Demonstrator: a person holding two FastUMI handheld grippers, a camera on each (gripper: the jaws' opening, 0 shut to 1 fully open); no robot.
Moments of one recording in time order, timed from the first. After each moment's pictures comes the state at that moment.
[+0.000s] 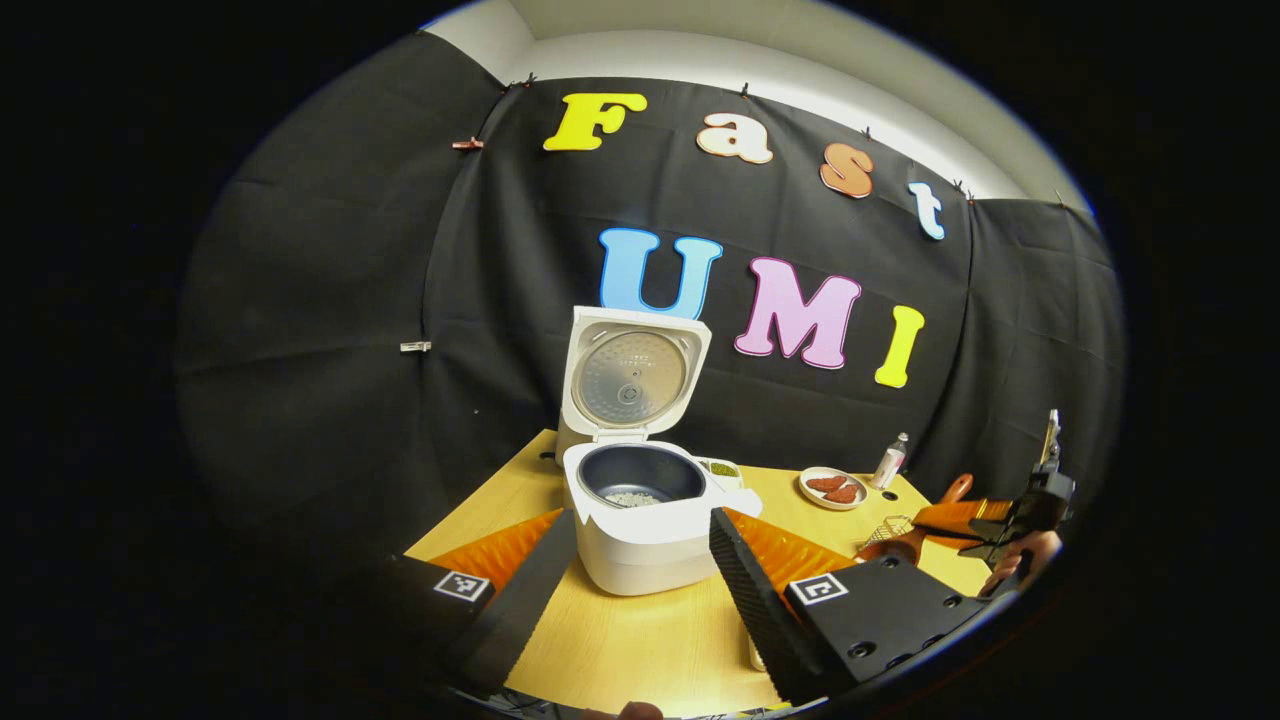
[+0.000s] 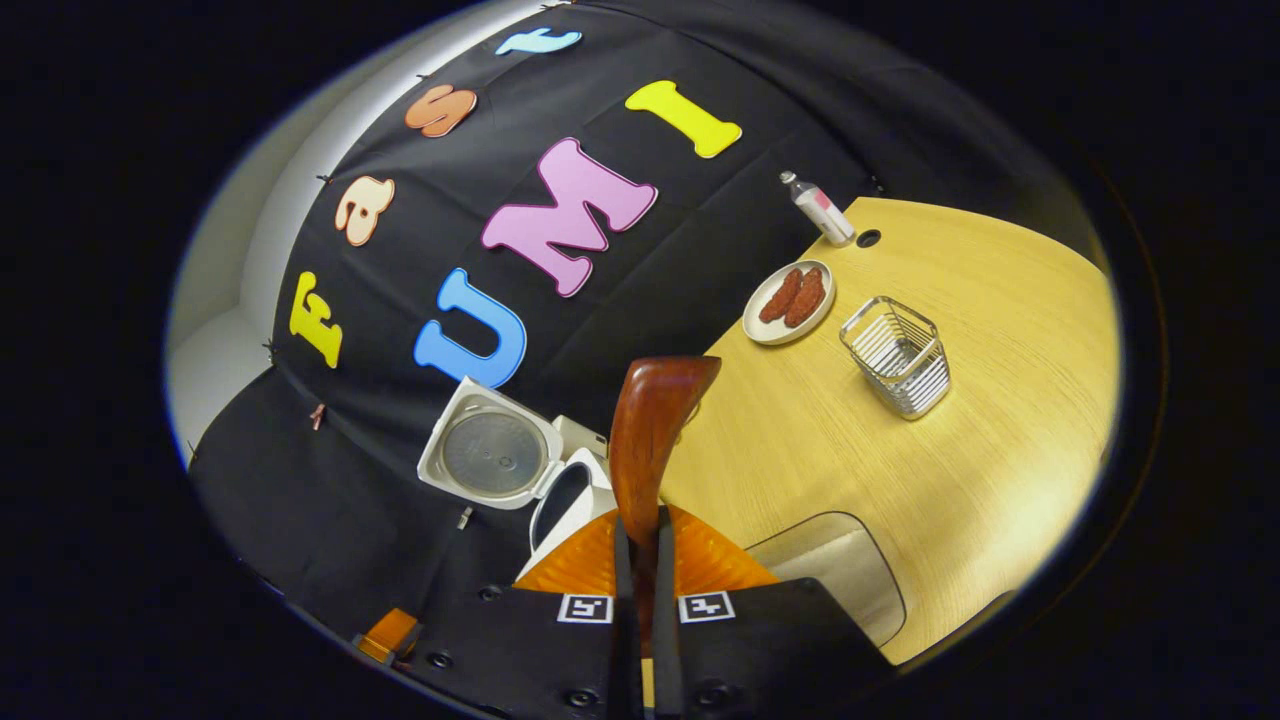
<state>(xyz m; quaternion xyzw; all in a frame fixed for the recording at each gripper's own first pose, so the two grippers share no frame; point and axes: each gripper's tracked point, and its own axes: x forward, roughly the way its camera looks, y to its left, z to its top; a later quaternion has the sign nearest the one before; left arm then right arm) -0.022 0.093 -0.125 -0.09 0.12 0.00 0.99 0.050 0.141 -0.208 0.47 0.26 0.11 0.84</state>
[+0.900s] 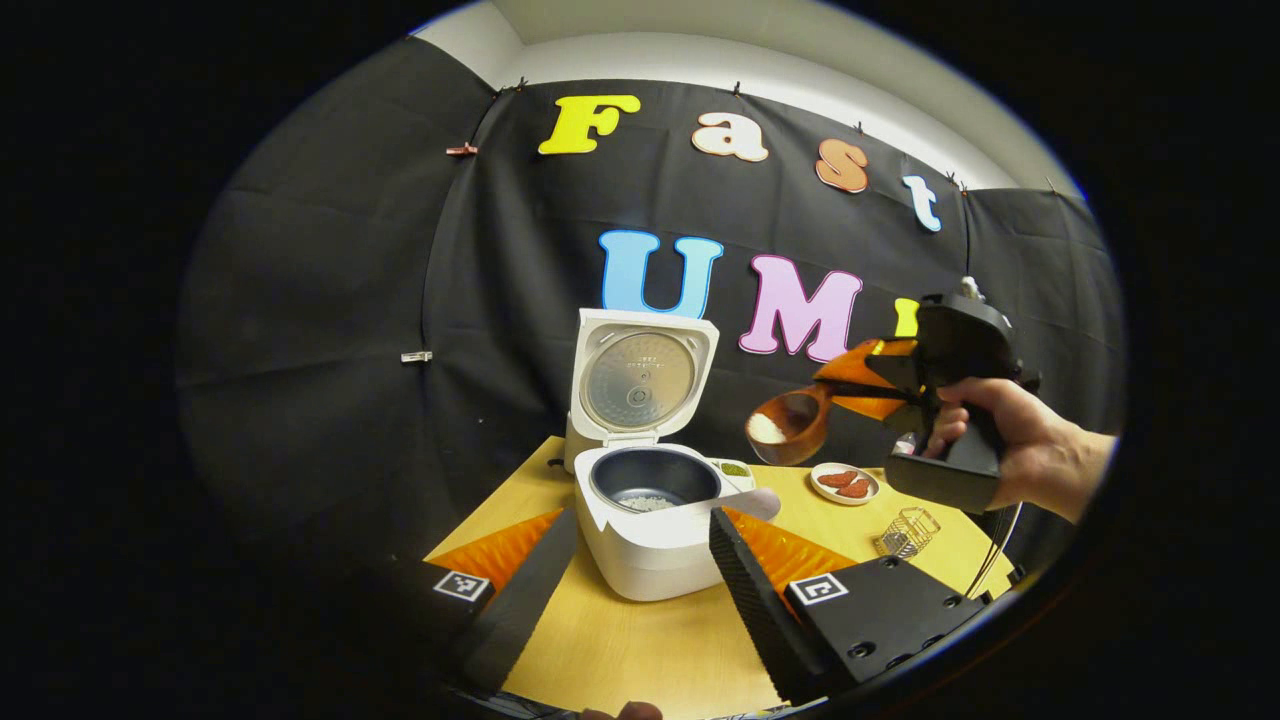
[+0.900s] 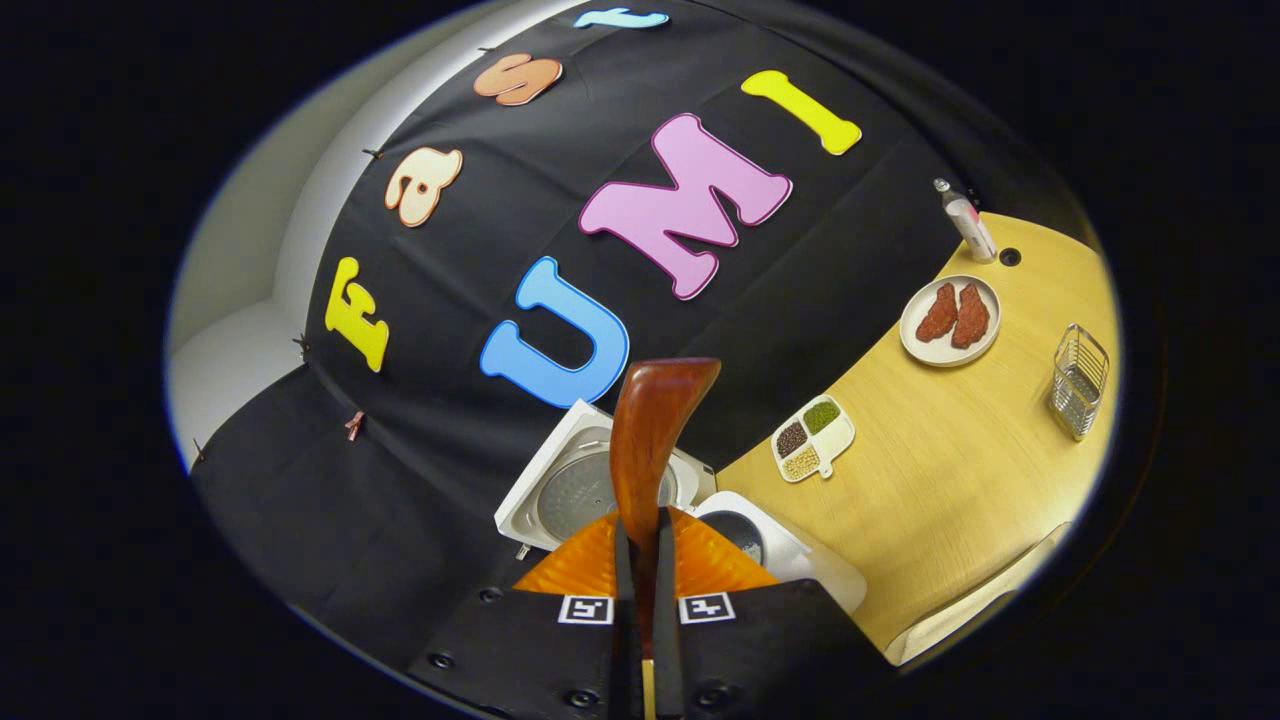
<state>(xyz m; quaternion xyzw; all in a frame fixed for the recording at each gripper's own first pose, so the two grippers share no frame) -0.014 0.113 -0.135 -0.06 0.12 -0.01 0.99 0.183 0.312 -0.100 0.47 0.22 0.16 0.84</state>
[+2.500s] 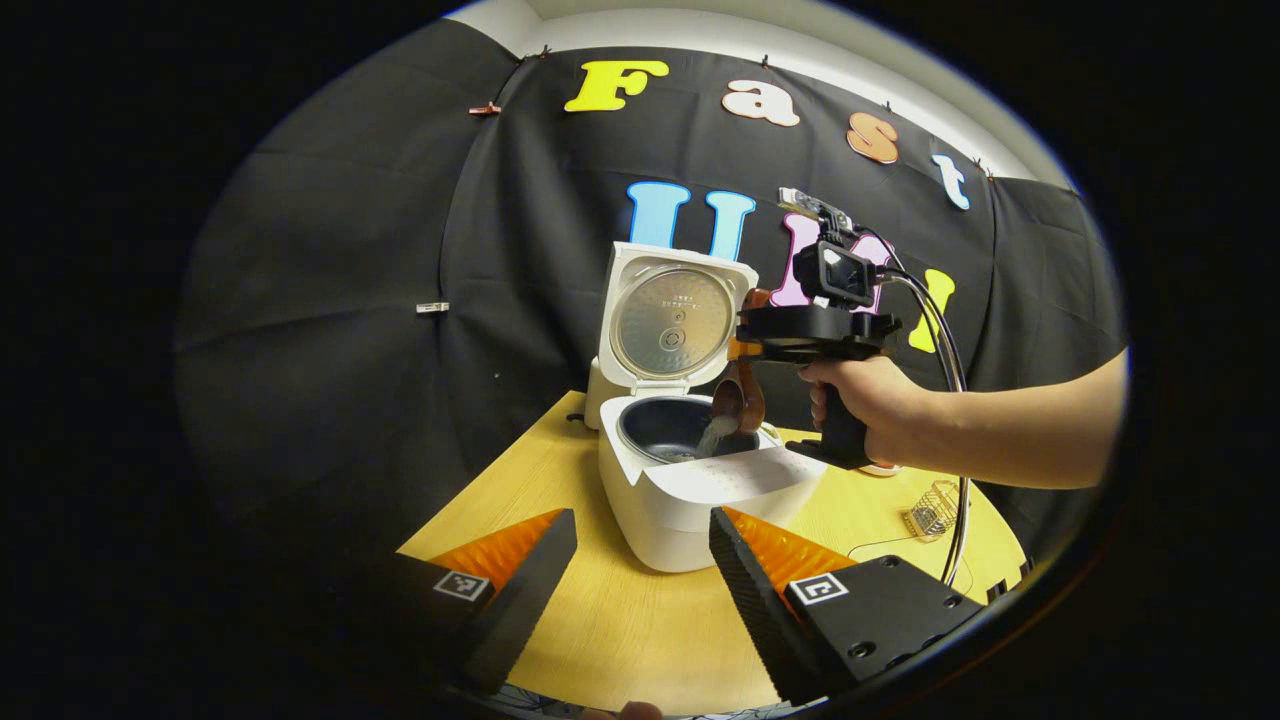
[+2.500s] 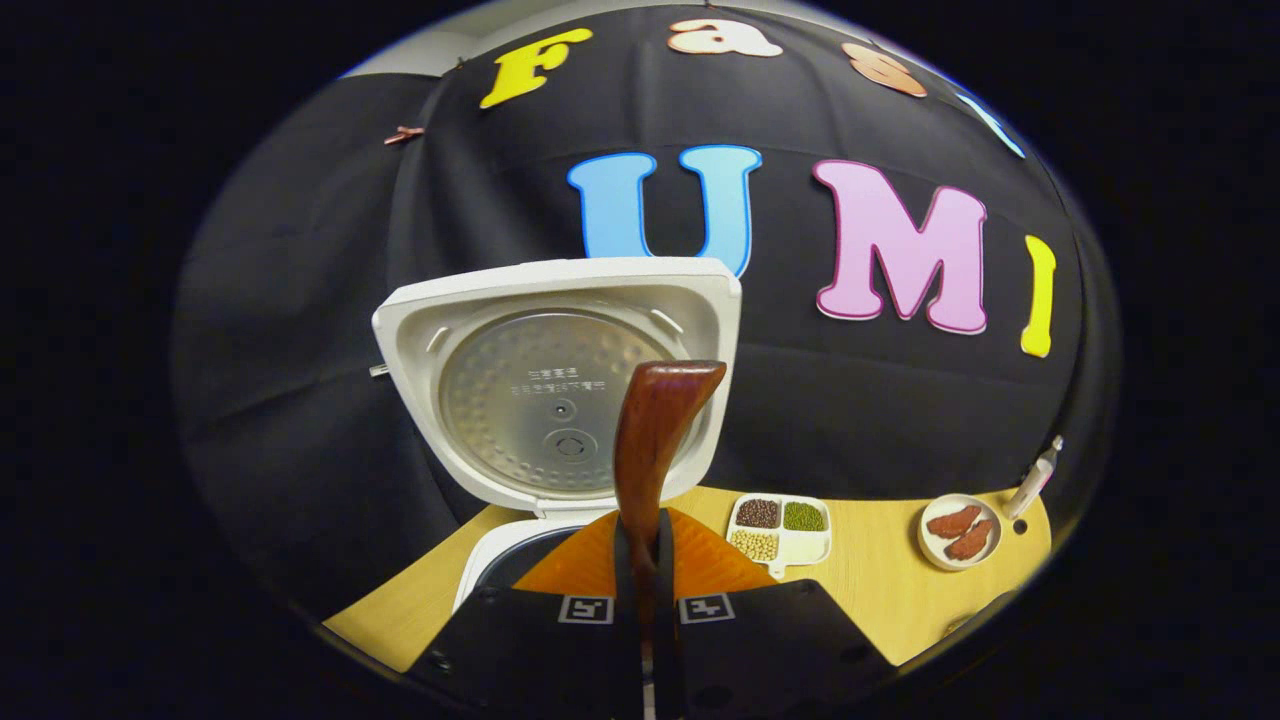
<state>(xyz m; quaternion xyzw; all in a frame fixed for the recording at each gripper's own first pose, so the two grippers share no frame) -0.003 0.134 -0.198 -0.08 0.17 0.02 0.98 0.254 0.457 -0.182 0.02 0.17 0.24 0.96</state>
